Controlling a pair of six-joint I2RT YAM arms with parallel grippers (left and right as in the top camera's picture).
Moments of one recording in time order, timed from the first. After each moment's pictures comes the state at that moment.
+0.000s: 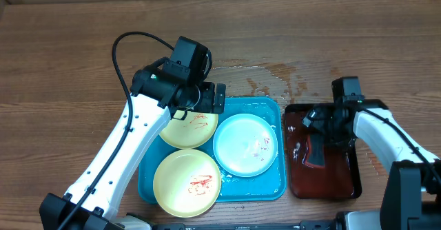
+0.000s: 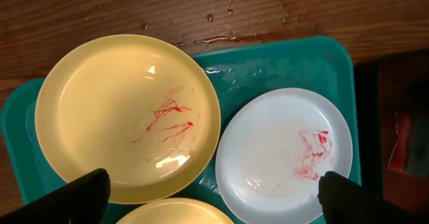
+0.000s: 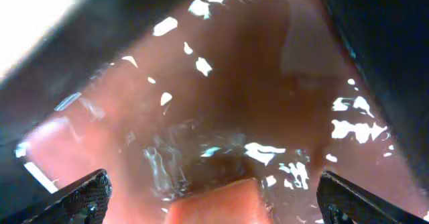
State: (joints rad) left arm -0.43 1.54 1.42 -1.06 0.07 -0.33; right arm 0.02 1.58 0.86 -0.71 -0.06 0.62
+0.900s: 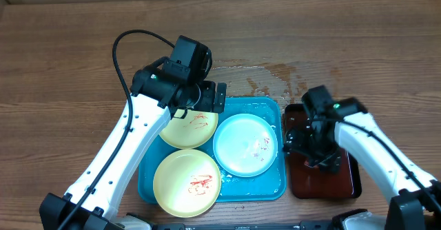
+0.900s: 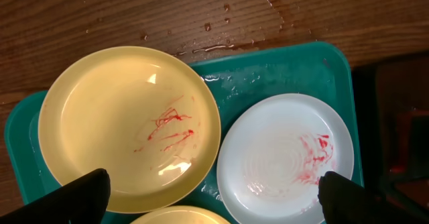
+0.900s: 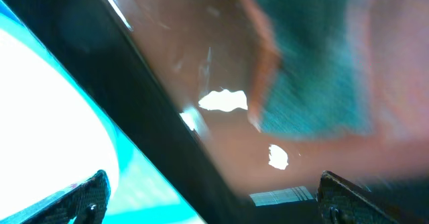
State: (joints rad) left arm -0.43 1.54 1.42 -1.04 0.06 -0.31; right arm 0.29 1.48 0.86 -1.06 -0.19 0.68
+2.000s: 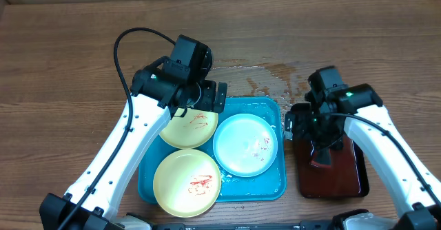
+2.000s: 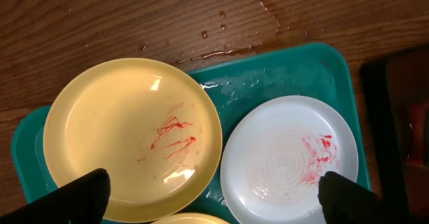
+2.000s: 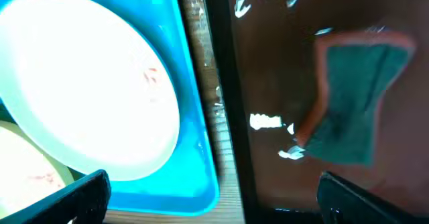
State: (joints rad) left arm -0.43 1.54 1.42 -1.02 0.06 -0.25; right arm 0.26 1.44 1.10 -1.18 -0.18 0.40
